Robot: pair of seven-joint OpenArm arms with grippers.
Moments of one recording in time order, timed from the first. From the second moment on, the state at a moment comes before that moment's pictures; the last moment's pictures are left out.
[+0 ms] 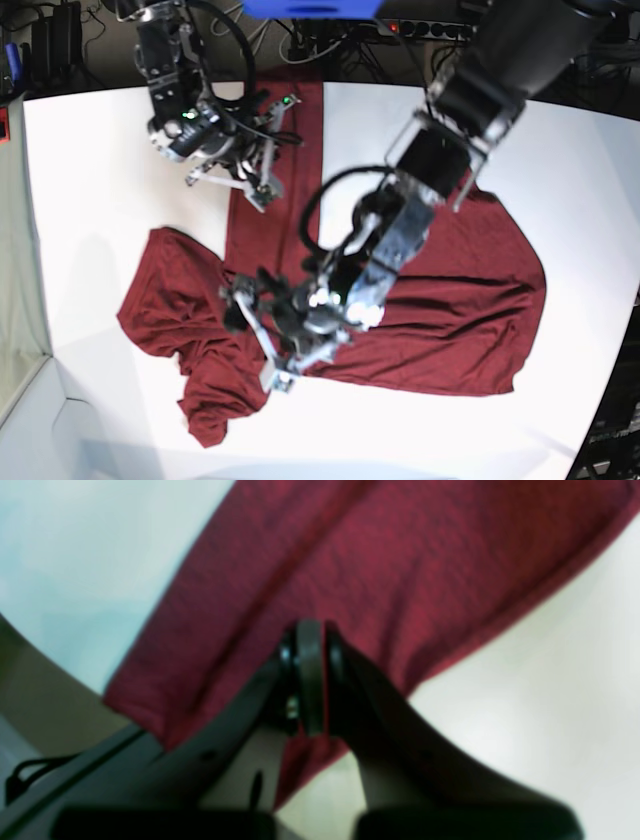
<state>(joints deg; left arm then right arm) -26.7 1.9 33.6 76.3 -25.8 4.6 46.4 -10.9 5.0 -10.2 102.4 4.4 25.3 -61.8</state>
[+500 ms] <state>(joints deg) -7.5 -2.5 37.5 87.5 -25.7 4.4 50.4 -9.2 13.6 -0.7 103.4 4.4 25.5 -58.0</state>
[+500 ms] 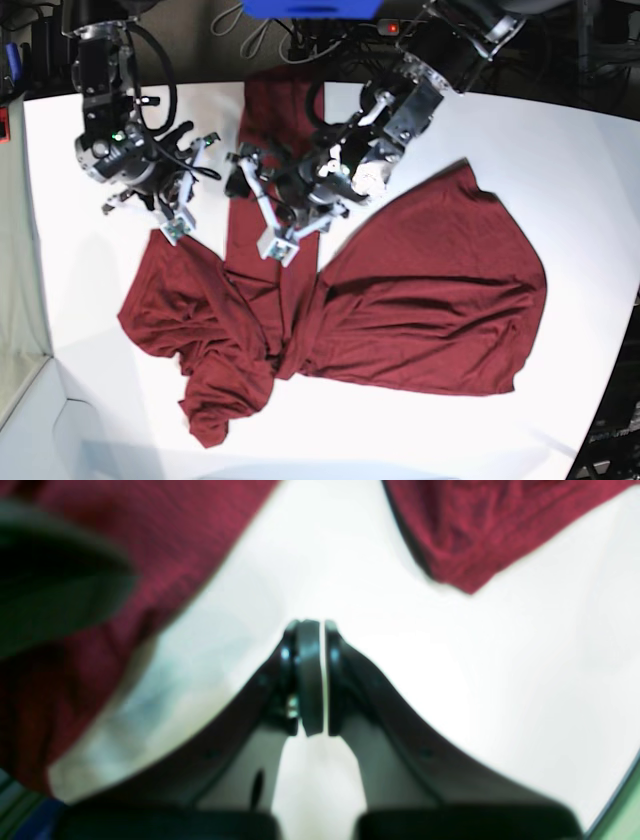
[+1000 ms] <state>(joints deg) -2.0 -5.3 39.2 89.7 -25.4 4.4 50.7 -5.6 14.3 7.4 102.6 4.0 25.5 -57.8</state>
